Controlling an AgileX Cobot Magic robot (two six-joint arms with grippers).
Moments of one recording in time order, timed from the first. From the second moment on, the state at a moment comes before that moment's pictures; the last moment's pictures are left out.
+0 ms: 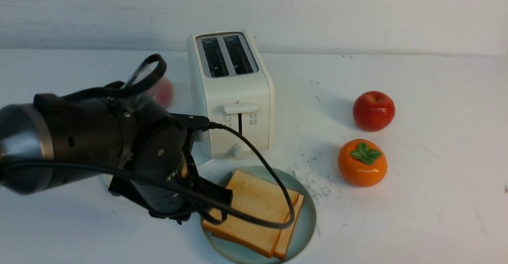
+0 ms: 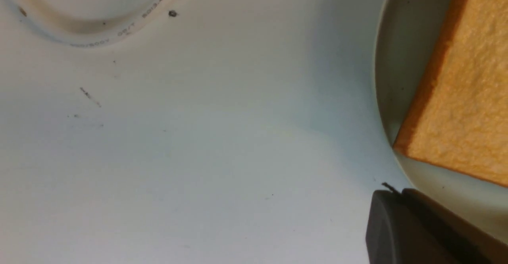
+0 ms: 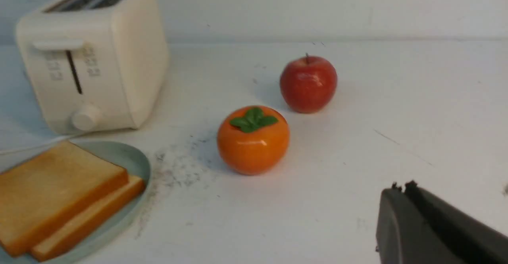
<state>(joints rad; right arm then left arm) 0.17 0.02 -0.01 -0.10 0.20 0.15 -0.61 1.60 -1.05 0.19 0.76 -0.66</state>
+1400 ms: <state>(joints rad) -0.05 -0.01 0.02 -0.07 0.37 0.15 -0.61 0.68 -1.05 0.44 1.11 -0.66</state>
